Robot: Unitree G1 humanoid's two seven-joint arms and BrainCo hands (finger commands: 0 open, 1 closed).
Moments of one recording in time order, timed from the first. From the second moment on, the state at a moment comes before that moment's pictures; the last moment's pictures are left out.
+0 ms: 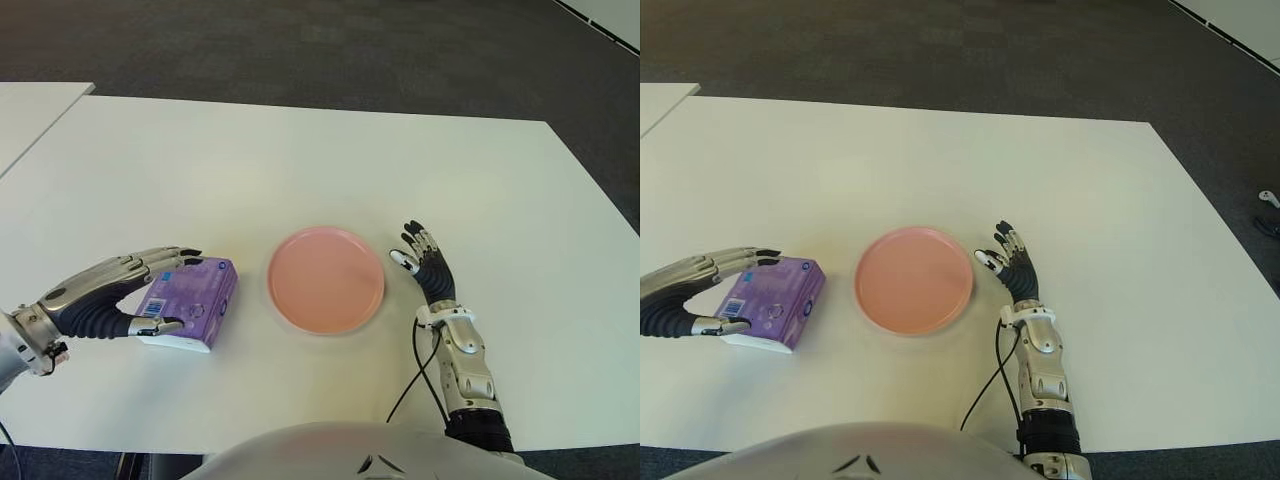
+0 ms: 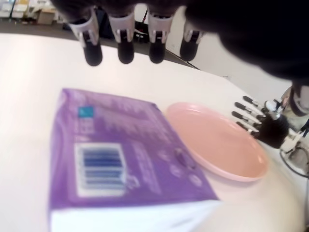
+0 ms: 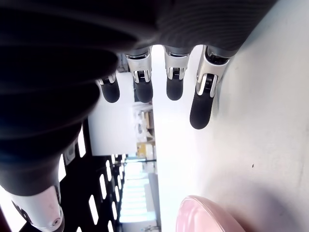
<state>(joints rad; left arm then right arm) 0.58 1.01 0.35 -0.22 0.05 -0.63 -0.45 0.10 -0.04 -0.07 0.13 0.10 -0.09 0.15</state>
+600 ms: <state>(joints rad) 0.51 0.97 0.30 -0.15 0.20 -0.64 -0.54 0.09 -0.04 -0.07 0.14 0.10 -0.09 0.15</state>
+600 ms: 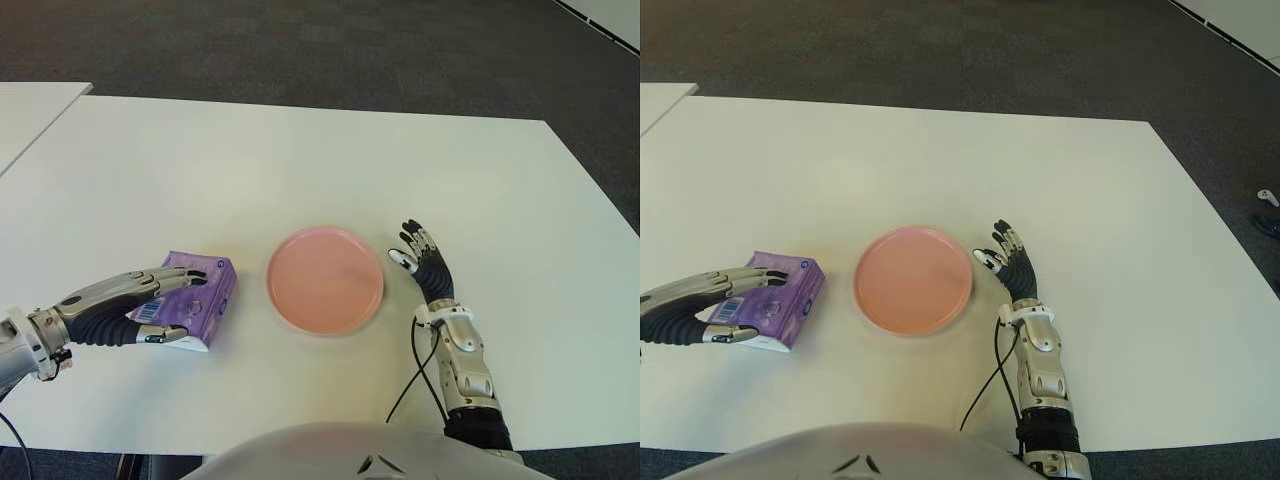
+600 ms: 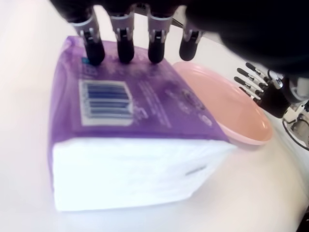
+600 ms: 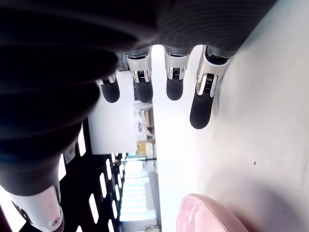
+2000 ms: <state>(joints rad) 0.45 0.96 0.26 -0.11 0.85 -0.74 -0.10 0.09 -0.05 -0.07 0.14 0.12 -0.09 0.17</state>
